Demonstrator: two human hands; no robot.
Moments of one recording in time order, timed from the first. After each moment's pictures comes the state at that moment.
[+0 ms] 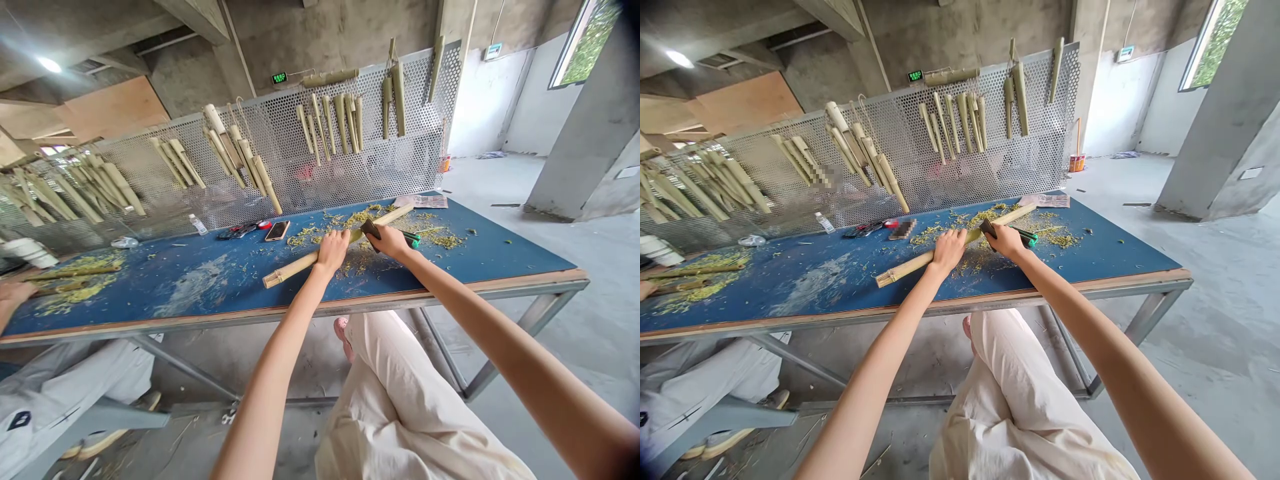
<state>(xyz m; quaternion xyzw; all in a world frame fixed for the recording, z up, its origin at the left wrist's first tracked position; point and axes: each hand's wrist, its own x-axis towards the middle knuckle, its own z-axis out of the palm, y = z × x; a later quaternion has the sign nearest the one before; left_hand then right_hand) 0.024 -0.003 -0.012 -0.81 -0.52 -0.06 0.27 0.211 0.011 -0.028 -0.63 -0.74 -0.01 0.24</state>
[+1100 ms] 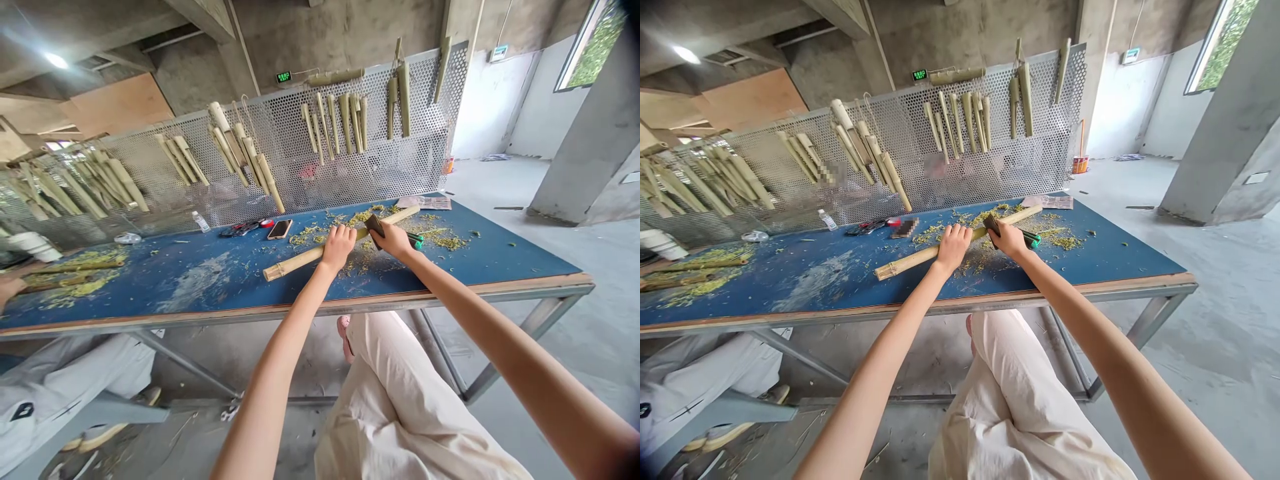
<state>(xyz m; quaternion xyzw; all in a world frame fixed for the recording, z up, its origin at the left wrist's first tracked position) 0.029 -0.011 -0.008 -0.82 -0.48 -0.09 0.30 0.210 0.008 -0.024 -0.64 -0.72 0.00 0.26</state>
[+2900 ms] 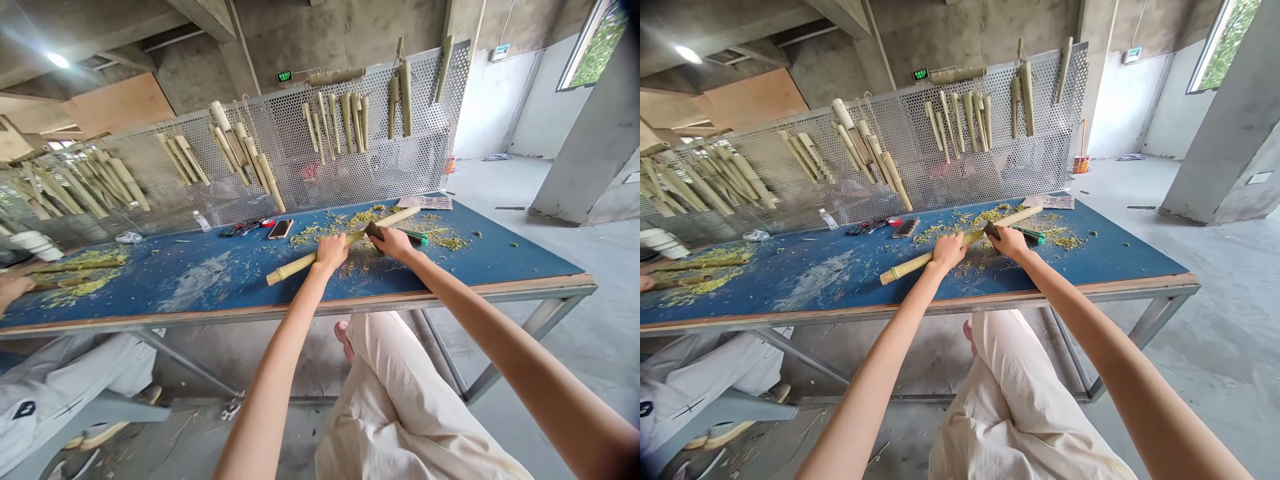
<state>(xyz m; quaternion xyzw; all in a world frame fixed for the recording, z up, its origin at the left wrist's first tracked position) 0.014 0.003 -0.014 -0.80 -0.57 -0.06 0.17 0.211 0.012 -0.029 -0.64 -0.74 -0.02 0.20</state>
